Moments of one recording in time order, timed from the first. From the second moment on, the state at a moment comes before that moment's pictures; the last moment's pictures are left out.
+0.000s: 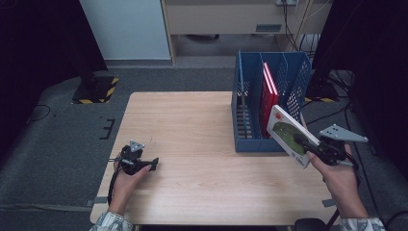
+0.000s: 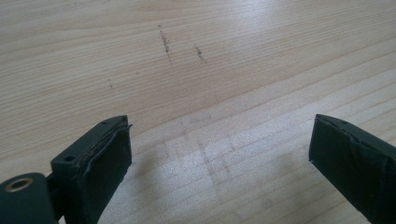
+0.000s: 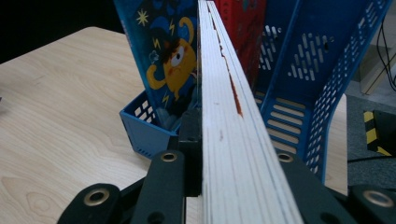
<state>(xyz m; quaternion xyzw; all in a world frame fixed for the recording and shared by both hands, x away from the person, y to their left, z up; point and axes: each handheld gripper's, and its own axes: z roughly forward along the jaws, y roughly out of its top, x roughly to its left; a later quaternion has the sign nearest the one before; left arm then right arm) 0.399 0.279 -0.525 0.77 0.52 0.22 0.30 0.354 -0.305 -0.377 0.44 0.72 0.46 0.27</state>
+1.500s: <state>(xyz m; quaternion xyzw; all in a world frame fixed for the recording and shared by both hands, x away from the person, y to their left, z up) 0.402 0.273 -0.531 0.78 0.51 0.21 0.29 0.409 -0.325 -0.369 0.51 0.67 0.43 0.32</state>
